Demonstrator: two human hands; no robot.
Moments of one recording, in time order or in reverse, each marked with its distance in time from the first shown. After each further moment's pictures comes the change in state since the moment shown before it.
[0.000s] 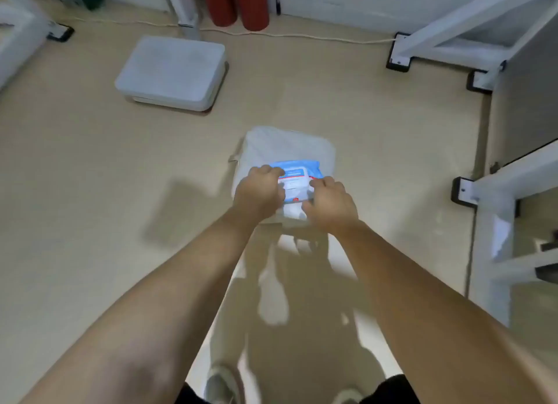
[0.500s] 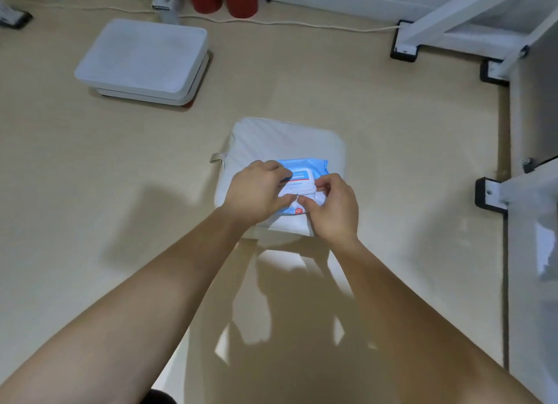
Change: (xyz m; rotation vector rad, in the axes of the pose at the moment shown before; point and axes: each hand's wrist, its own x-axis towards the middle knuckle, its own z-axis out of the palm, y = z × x) left_hand 0.055 -0.040 0.058 0.031 0.157 0.292; right_hand 0.060 0.023 0.084 0.558 0.416 0.074
